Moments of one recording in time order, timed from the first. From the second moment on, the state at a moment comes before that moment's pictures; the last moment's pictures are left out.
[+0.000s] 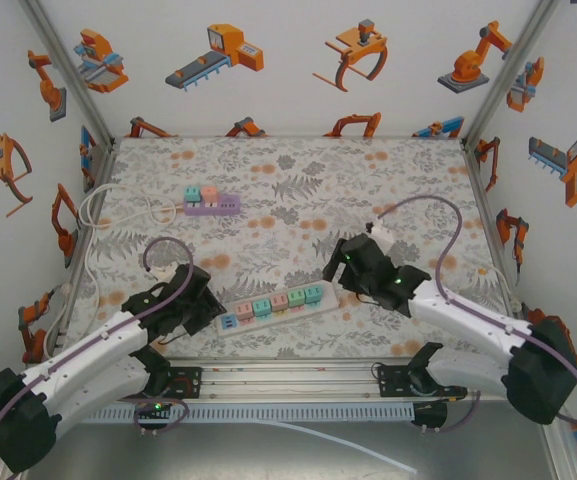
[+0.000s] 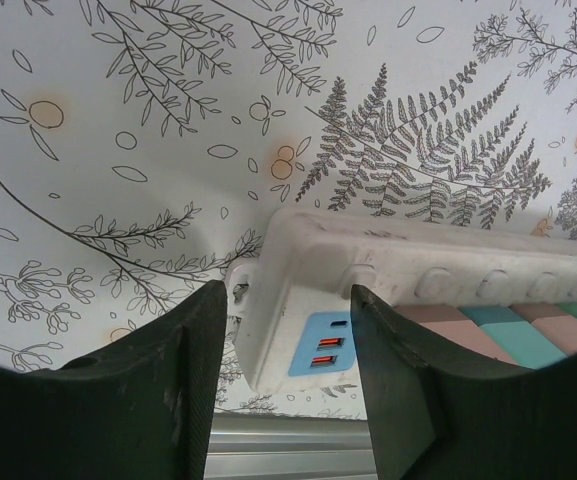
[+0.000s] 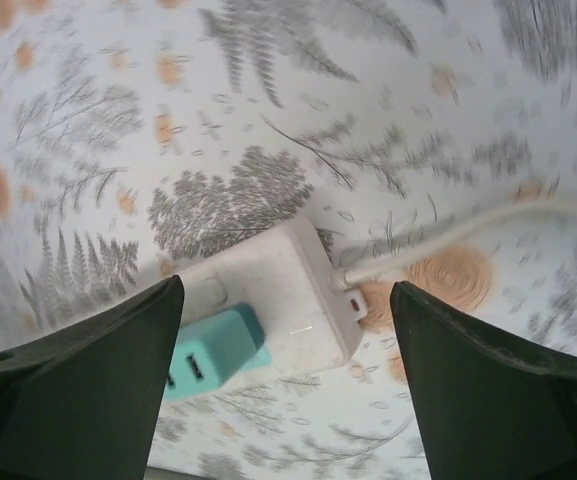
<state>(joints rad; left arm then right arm) -0.71 0.83 0.42 -0.63 -0.20 -1.22 0.77 1.07 0.66 -0.38 0.28 0.83</state>
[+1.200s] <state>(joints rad) -0.71 0.95 0.48 -0.66 -0.06 -1.01 0.77 1.40 0.78 -0.34 -0.52 -0.88</state>
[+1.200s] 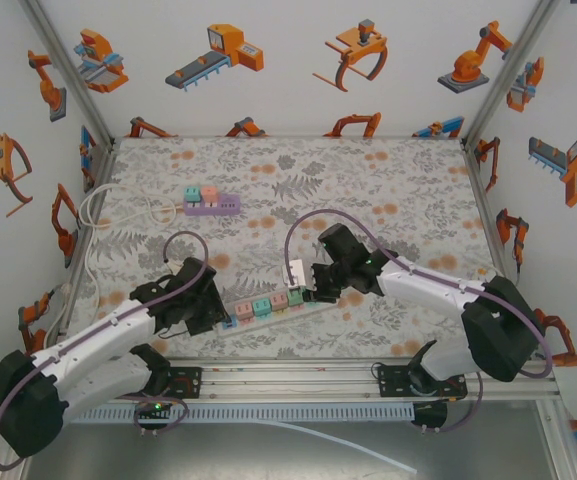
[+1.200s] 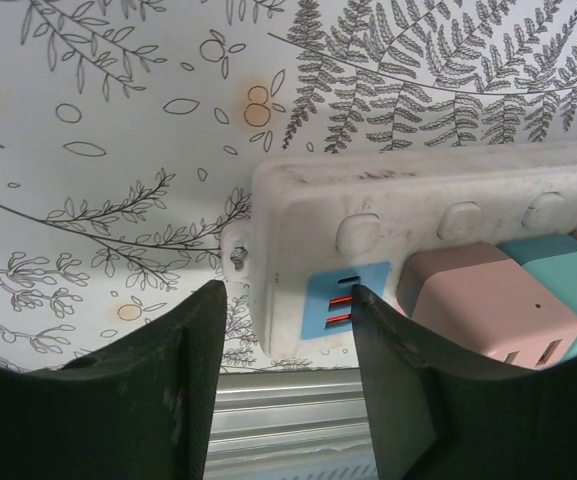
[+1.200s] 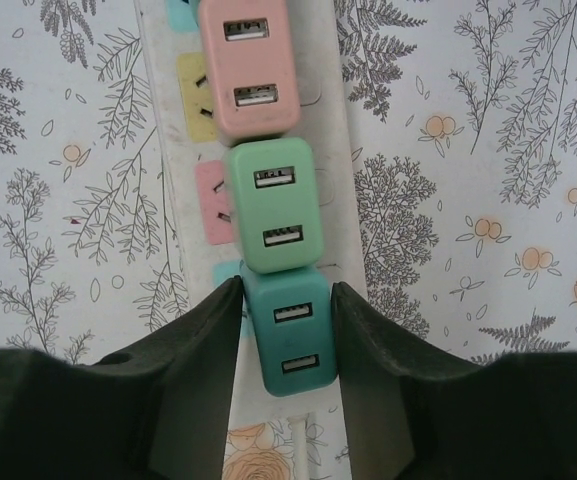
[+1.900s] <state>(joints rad) -0.72 1.06 0.52 -0.62 -0.07 -0.99 0.69 1.43 0.85 -0.45 -0.61 -0.85</state>
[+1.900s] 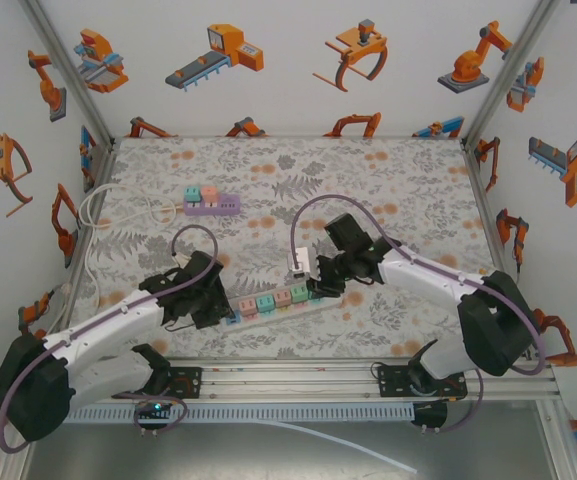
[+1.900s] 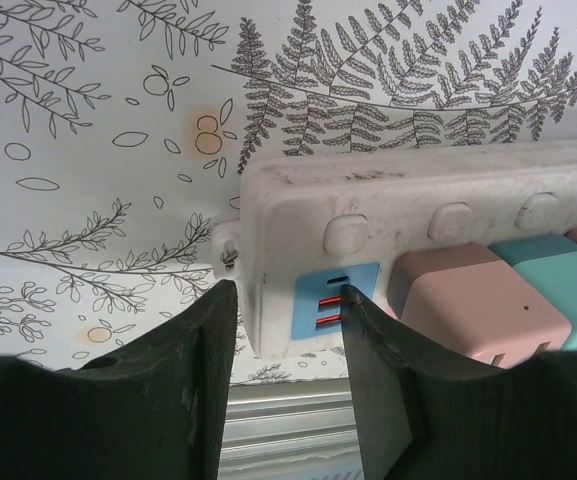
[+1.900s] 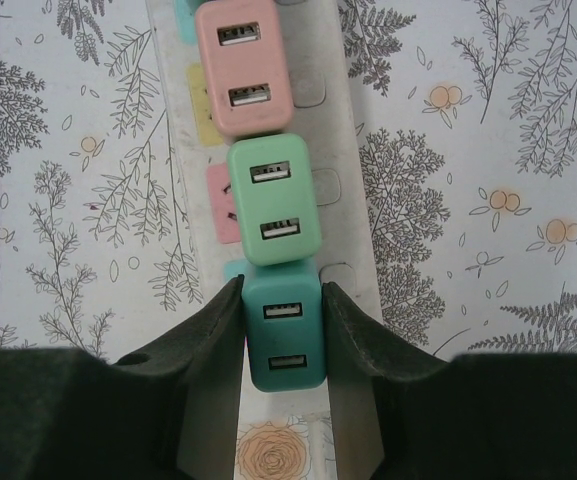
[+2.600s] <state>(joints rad) -0.73 1.11 0.54 -0.59 -0.11 -1.02 0.74 1.39 0.88 -0.55 -0.50 -0.92</state>
